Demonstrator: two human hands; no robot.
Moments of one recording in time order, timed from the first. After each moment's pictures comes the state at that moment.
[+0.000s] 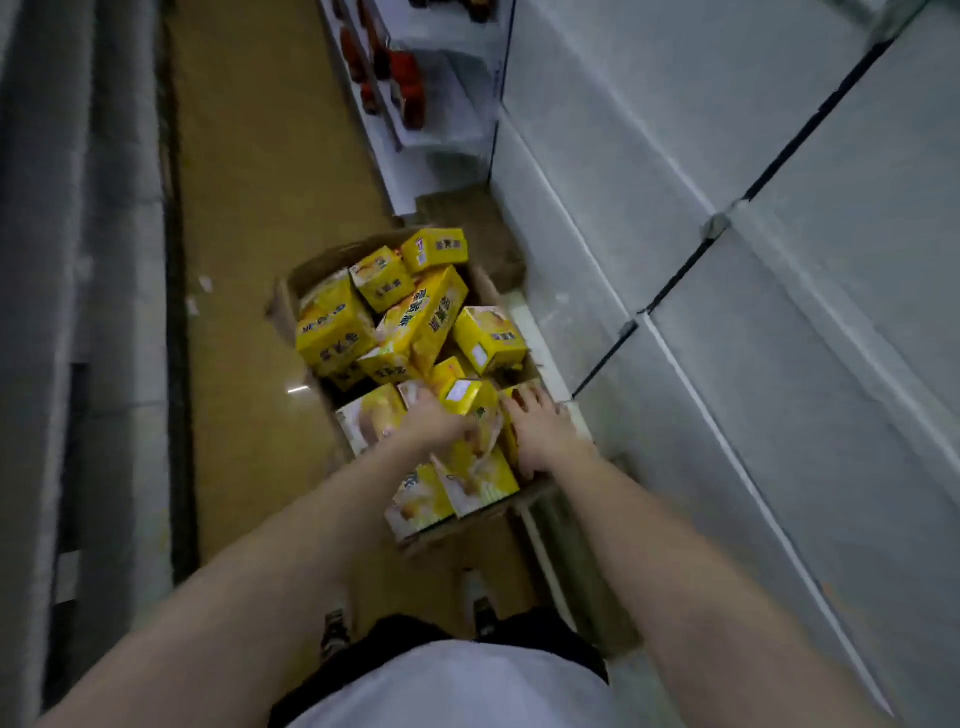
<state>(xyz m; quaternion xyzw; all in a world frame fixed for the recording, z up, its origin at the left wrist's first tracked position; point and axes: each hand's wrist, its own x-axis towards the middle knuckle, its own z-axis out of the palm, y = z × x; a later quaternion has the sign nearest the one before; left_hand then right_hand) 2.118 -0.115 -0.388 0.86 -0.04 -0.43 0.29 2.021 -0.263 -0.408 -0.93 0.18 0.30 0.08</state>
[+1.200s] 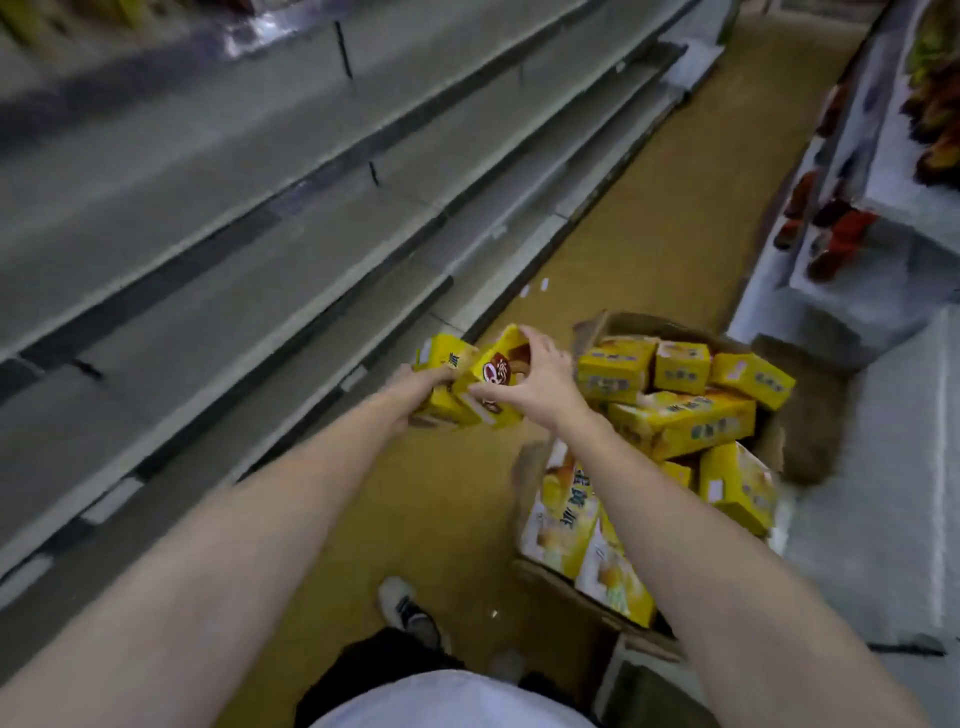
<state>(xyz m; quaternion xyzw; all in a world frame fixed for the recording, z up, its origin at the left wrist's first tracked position) 2.096 0.146 -0.331 0.67 0.37 -0.12 0.63 2.152 -0.044 -0.317 -0.91 -0.16 0.14 0.36</state>
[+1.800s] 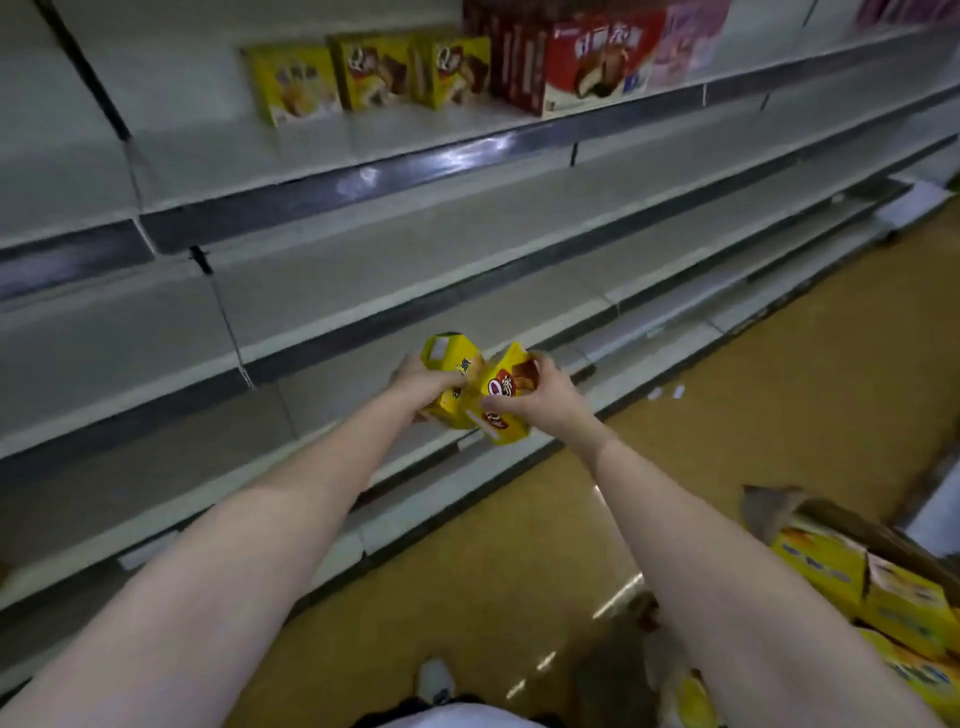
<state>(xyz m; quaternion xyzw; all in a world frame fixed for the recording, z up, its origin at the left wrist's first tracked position) 2.097 0.411 -0.296 0.70 0.47 0.06 0.53 2.207 0.235 -0.281 -0.85 -0.28 0.25 0.37</state>
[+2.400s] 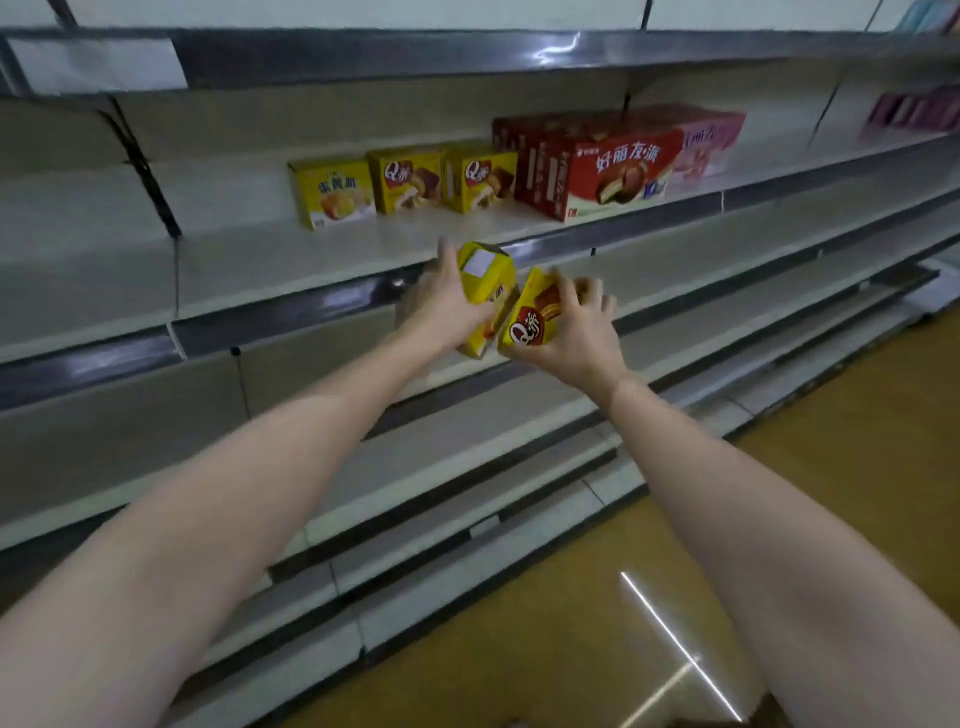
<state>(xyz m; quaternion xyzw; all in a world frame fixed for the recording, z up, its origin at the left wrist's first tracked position) 2.179 0.466 -0.114 0.88 0.35 0.25 0.22 2.303 0.327 -0.155 -0.86 -0.41 -0.07 0.30</state>
